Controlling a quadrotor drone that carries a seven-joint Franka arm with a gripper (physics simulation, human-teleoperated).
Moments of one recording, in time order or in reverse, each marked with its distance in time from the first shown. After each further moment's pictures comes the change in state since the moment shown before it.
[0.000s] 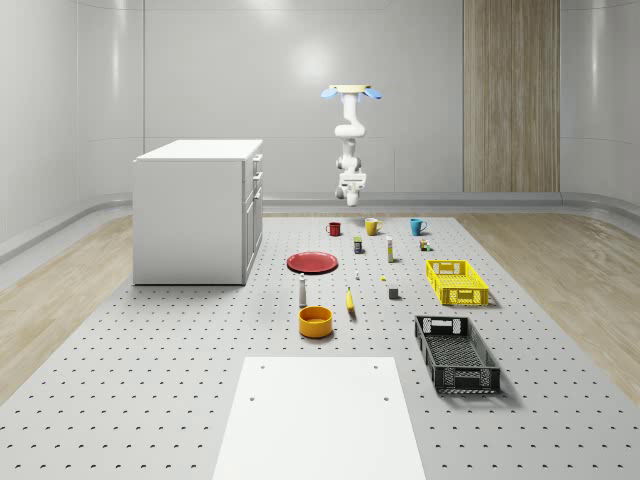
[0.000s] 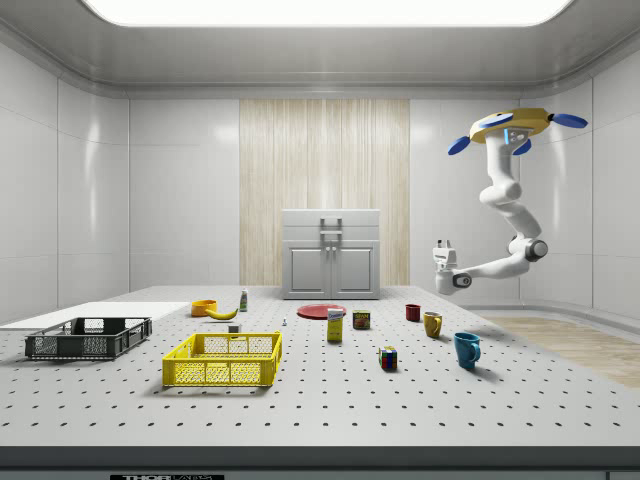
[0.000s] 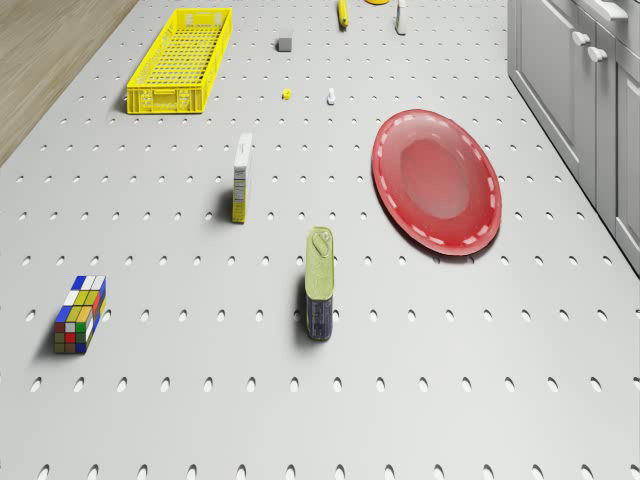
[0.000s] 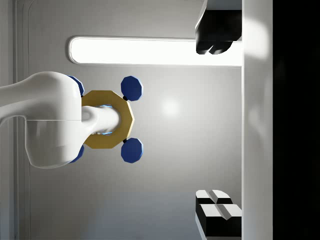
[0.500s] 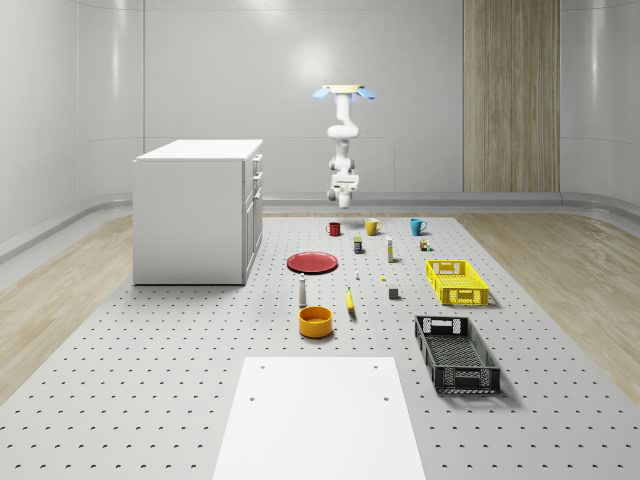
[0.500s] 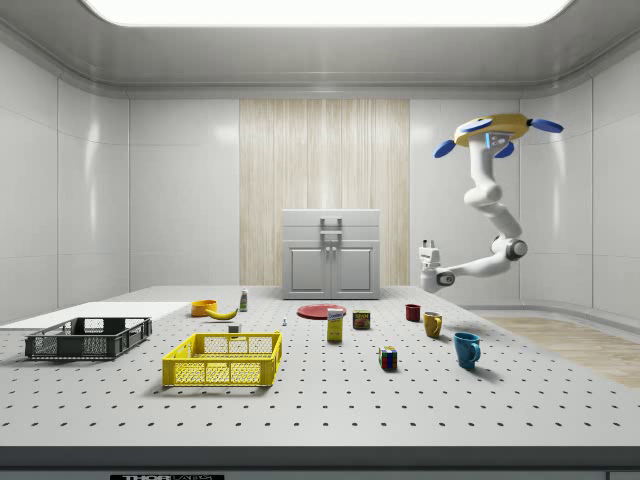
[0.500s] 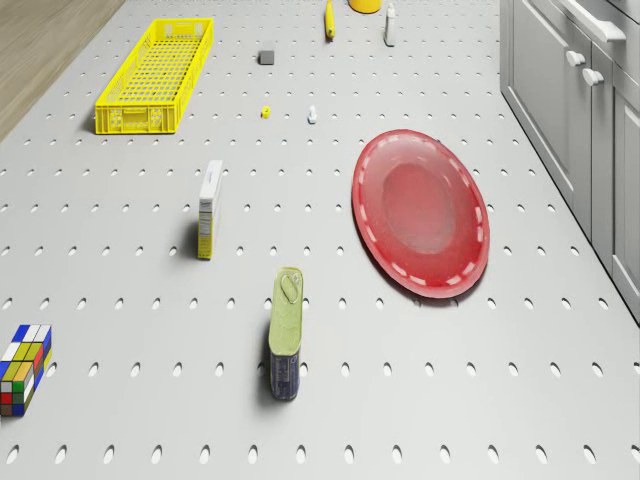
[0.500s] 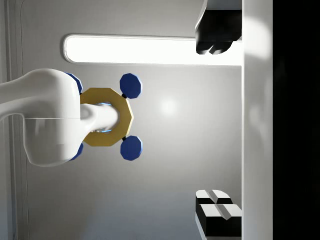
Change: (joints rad) arm -0.005 -0.005 0.014 -0.005 -0.019 0.008 0.002
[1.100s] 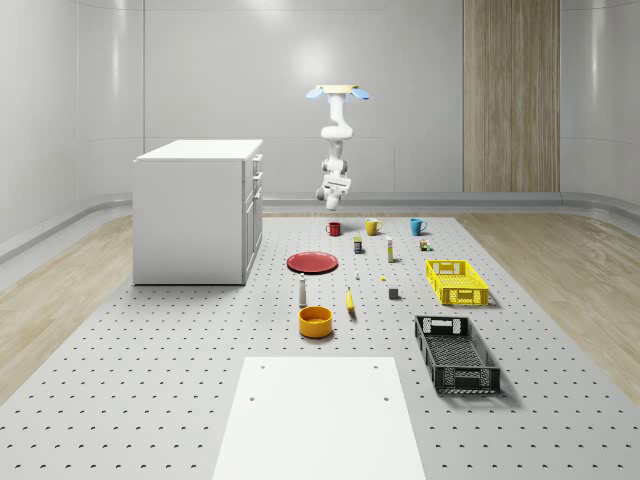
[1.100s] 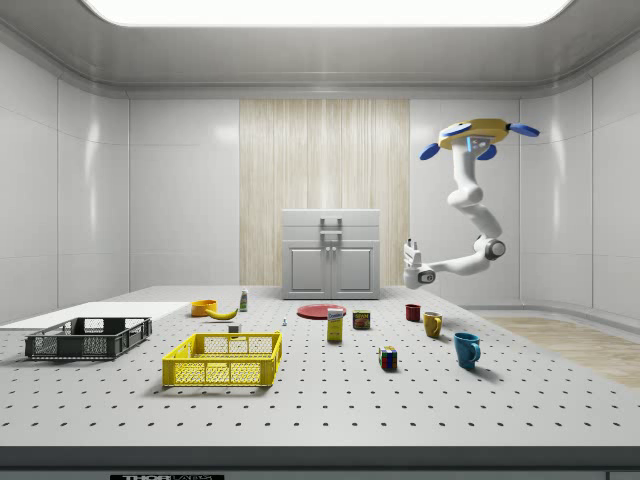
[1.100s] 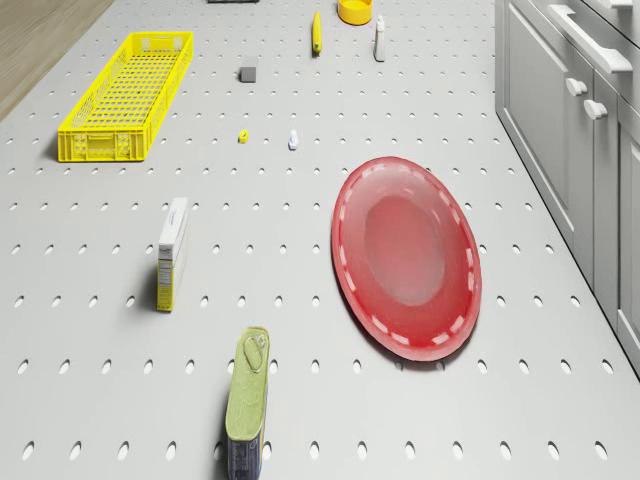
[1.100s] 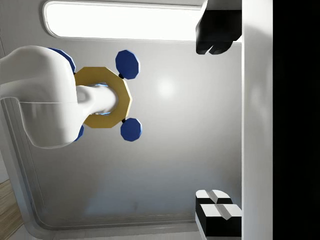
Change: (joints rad) arm -0.034 -0.009 0.109 -0.018 -0.154 0.011 0.020
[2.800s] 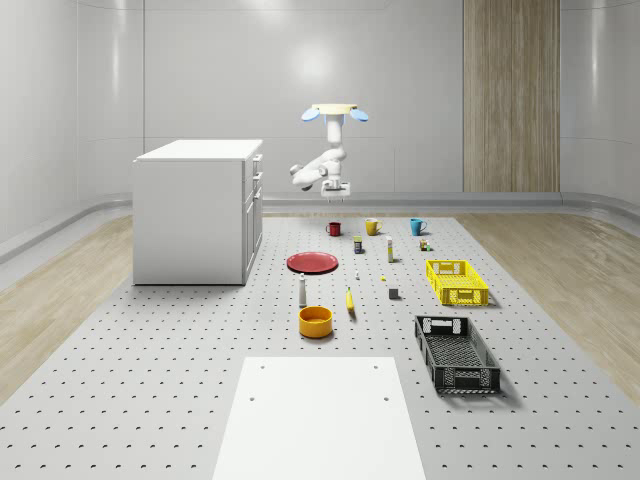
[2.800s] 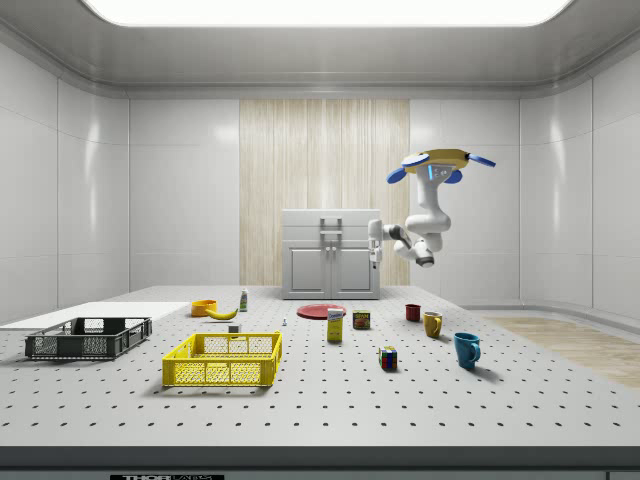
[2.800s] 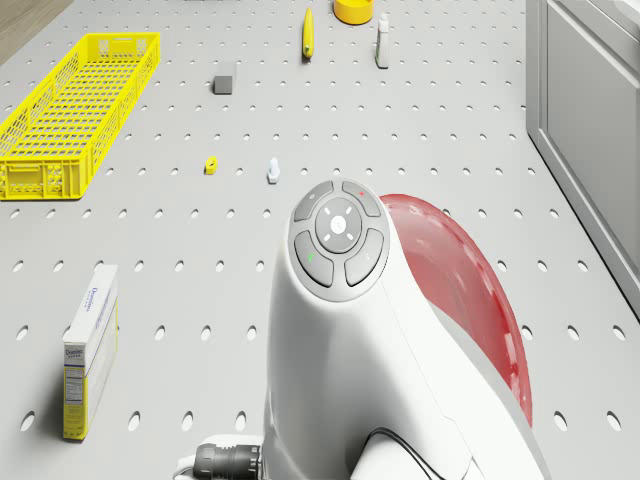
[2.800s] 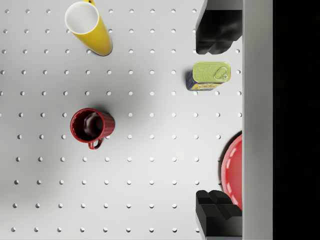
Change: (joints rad) arm -0.957 -0.322 1.112 -0.823 -1.810 -0.227 0.743
